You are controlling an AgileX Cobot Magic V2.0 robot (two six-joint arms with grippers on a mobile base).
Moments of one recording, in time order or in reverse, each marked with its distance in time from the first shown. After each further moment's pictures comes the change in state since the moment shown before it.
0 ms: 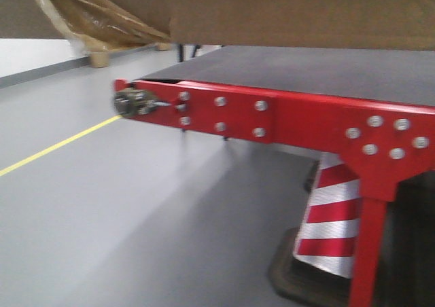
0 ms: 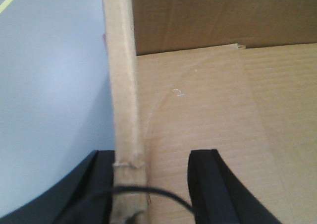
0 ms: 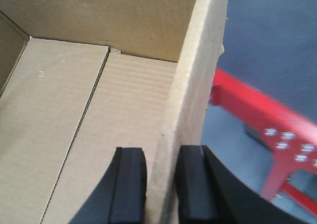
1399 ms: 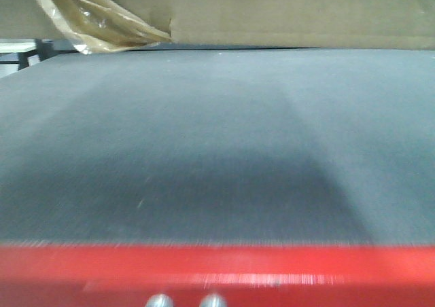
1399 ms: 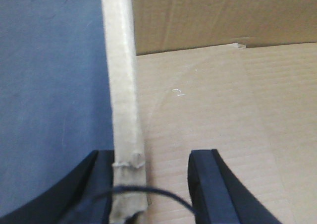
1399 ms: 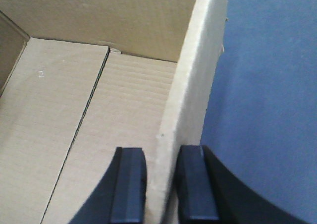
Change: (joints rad) left arm -0.001 0.000 0.000 0.002 0.000 0.000; right arm 0.000 0.000 0.000 0.000 0.000 0.000
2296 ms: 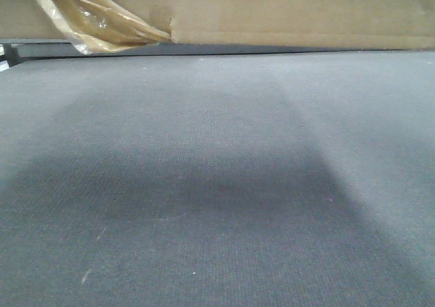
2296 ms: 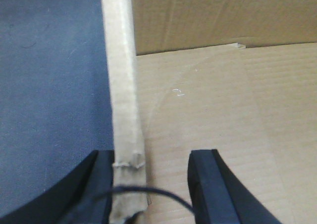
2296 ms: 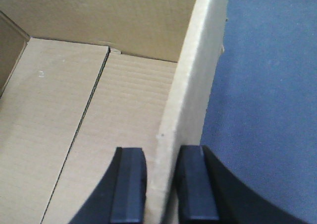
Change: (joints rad) left arm 0.000 0.000 0.000 0.000 0.000 0.000; right arm 0.000 0.000 0.000 0.000 0.000 0.000
